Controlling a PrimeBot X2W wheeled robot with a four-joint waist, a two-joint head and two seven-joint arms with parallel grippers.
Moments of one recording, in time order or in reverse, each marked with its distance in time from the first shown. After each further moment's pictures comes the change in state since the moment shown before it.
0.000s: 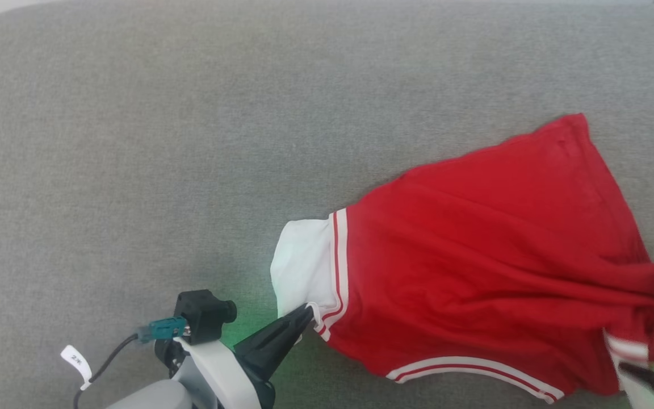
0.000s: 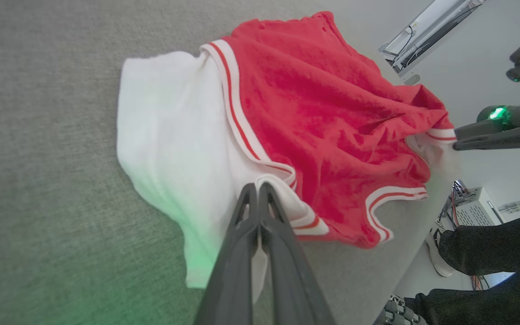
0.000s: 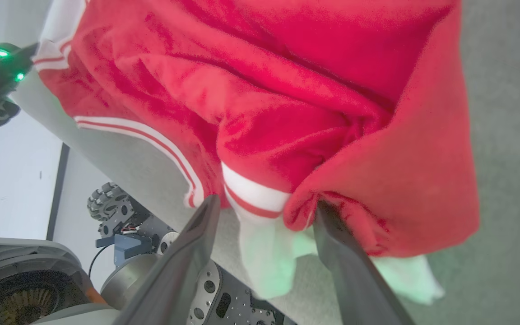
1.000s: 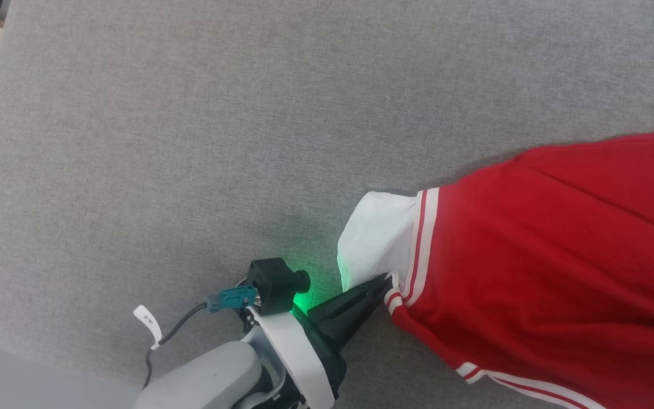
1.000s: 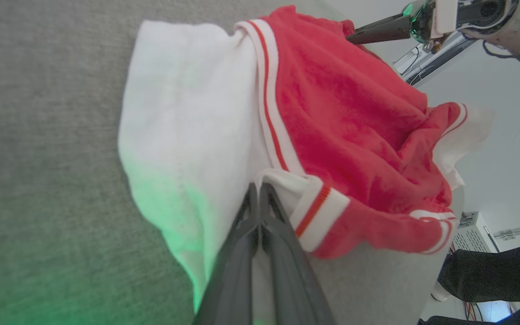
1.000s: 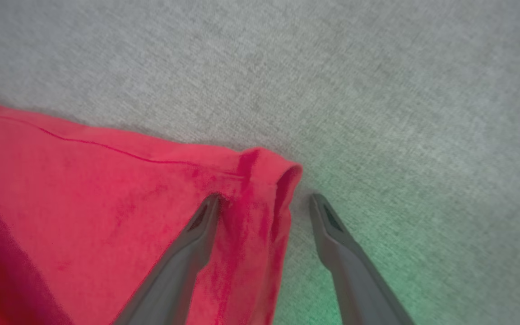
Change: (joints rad) left arm -0.117 -0.208 -0.012 0.094 0.087 -0.064 -0.005; right arm -0.445 0.194 -0.310 0.385 -0.298 0.000 0.489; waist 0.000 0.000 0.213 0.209
